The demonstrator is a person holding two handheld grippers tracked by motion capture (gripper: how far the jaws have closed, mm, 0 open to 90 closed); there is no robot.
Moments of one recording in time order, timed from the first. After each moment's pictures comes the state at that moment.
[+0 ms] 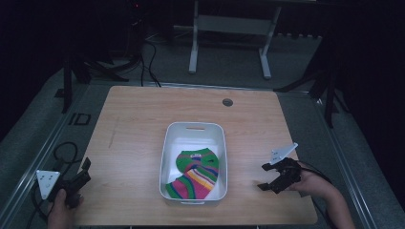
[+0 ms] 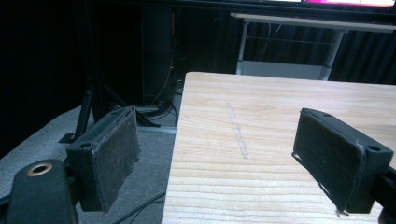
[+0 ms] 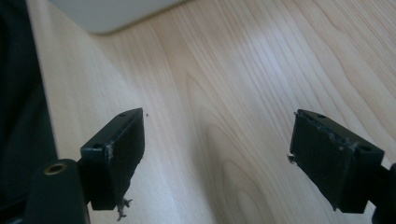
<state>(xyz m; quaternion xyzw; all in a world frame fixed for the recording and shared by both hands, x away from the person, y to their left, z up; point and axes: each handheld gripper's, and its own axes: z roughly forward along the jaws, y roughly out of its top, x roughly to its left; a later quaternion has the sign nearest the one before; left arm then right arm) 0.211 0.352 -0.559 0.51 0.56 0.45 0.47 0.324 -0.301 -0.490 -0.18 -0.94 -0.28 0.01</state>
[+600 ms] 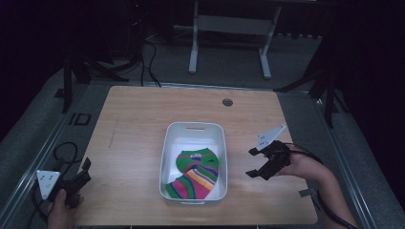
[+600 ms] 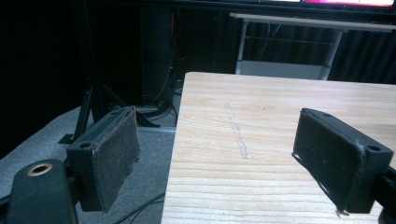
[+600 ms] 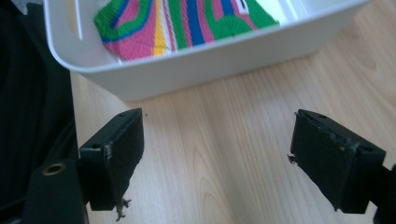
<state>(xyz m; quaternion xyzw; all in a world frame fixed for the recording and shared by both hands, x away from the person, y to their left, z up) 0.211 0.351 -0.559 0.51 0.56 0.45 0.47 0.340 -0.246 -0.426 -0.11 -0.95 -0.29 -0.01</state>
